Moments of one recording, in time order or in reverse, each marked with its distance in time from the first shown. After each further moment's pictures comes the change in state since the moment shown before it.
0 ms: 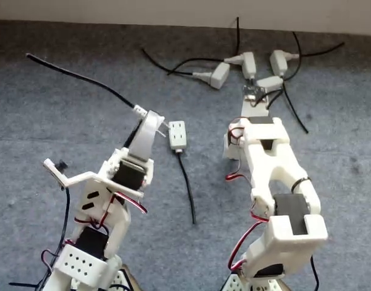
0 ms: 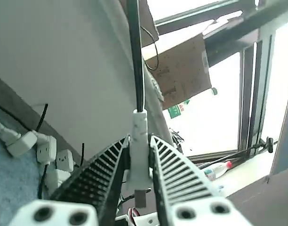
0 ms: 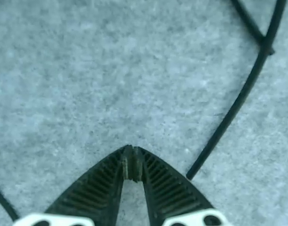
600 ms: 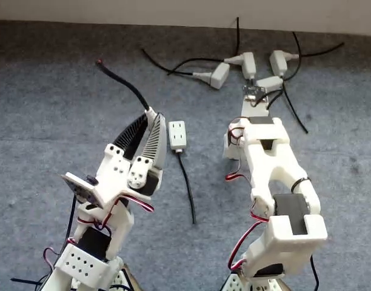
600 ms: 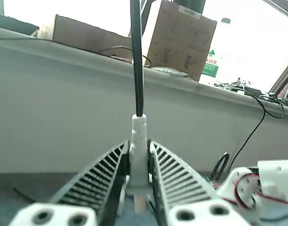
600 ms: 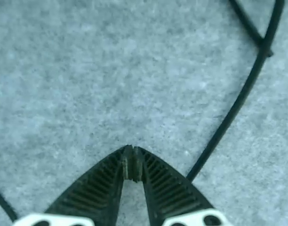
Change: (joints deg) left arm 5.1 0.3 -0.2 -1.1 -55.9; right arm 0.1 0.0 0.0 -1.0 0.0
